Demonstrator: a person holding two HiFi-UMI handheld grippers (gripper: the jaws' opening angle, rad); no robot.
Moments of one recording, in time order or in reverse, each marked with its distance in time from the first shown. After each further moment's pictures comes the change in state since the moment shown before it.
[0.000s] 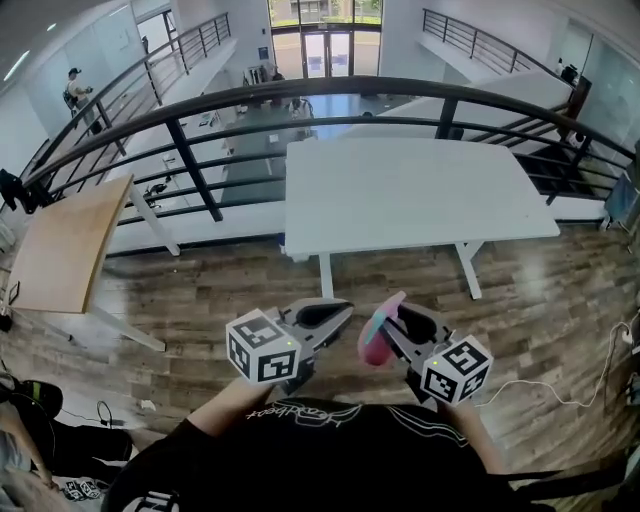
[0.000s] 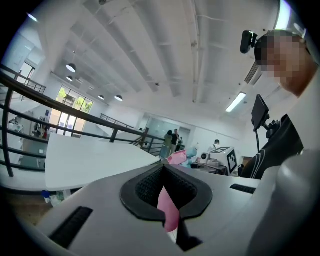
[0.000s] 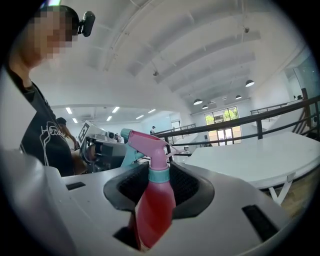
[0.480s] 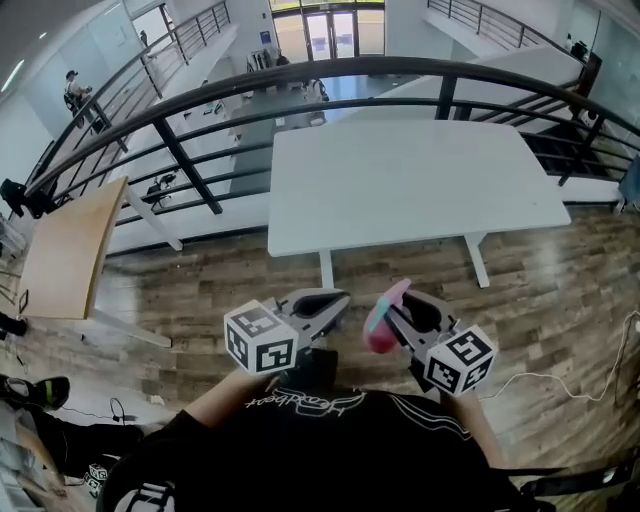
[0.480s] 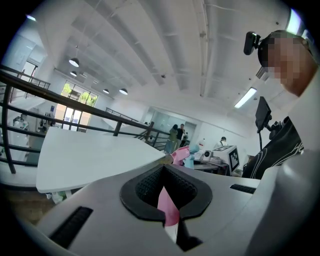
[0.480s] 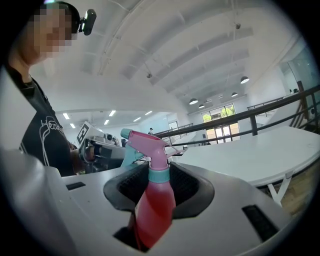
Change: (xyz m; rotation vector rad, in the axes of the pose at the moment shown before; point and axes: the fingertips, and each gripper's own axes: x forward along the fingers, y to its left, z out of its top) left arm 0.086 0.040 0.000 -0.035 0.068 0.055; right arm -0.006 -0.102 -0.001 0.044 -0.013 -0.006
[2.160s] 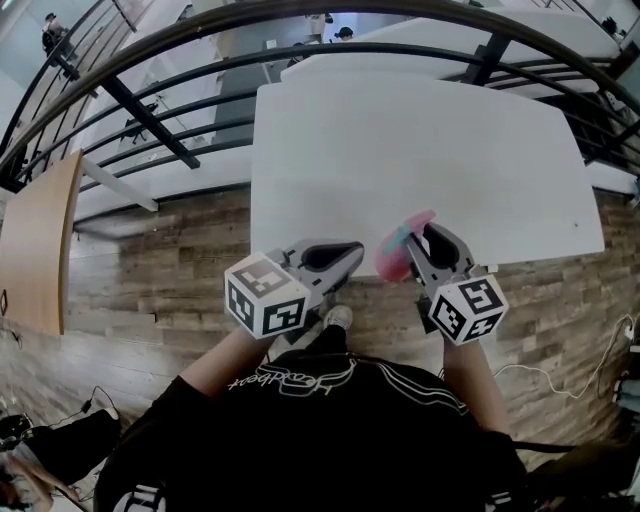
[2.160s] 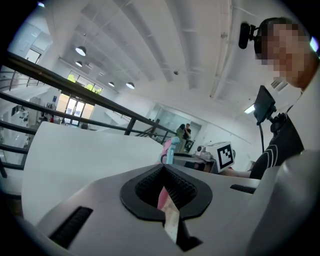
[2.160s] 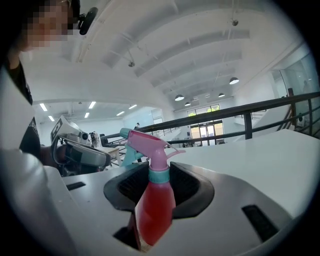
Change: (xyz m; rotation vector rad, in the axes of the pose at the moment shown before) left arm 0.146 0.272 0.059 -0.067 0.040 -0.010; right arm 0.234 -0.267 0.027 -0.001 0.041 -0.188
